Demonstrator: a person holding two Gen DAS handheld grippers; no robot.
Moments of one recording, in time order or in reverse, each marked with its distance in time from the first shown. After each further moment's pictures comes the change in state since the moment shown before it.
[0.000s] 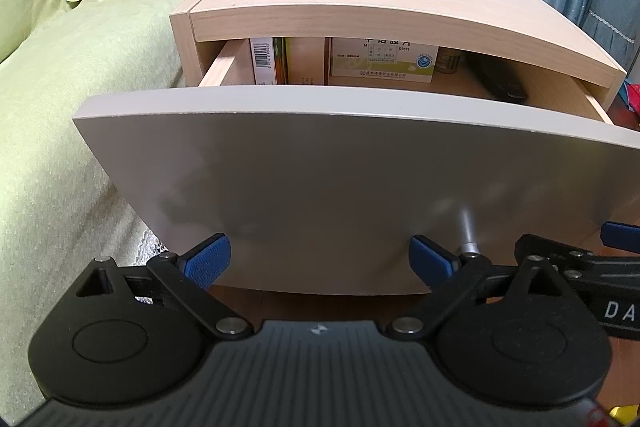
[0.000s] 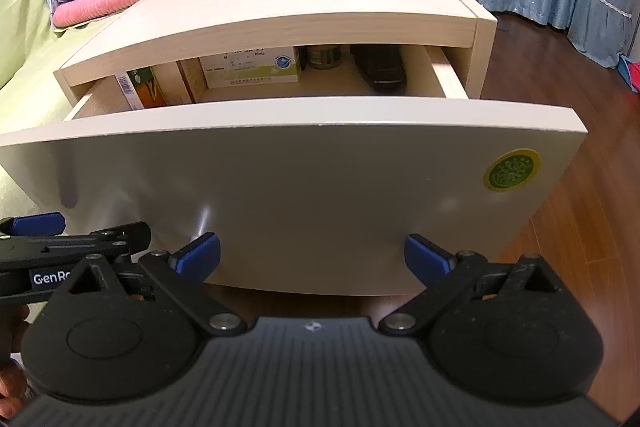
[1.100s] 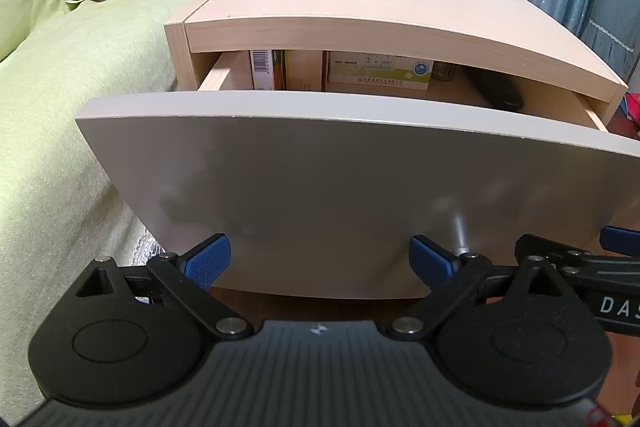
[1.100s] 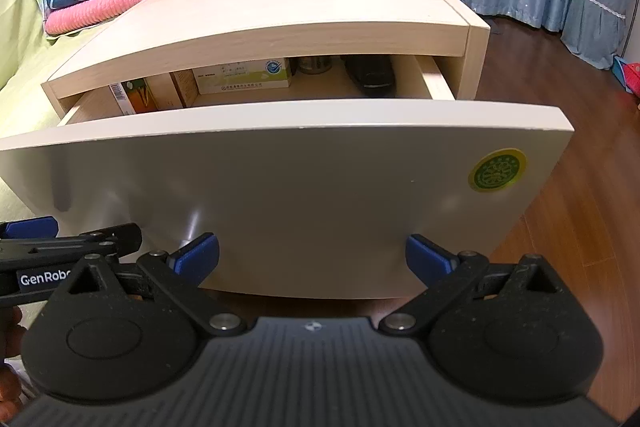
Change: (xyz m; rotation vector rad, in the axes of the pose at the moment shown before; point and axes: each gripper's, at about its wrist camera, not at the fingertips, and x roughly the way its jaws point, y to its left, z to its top) left arm 0.000 -0.002 0.008 -0.017 -0.017 -0.009; right arm 0.002 -0.001 0.006 0.012 -0.017 -0.021
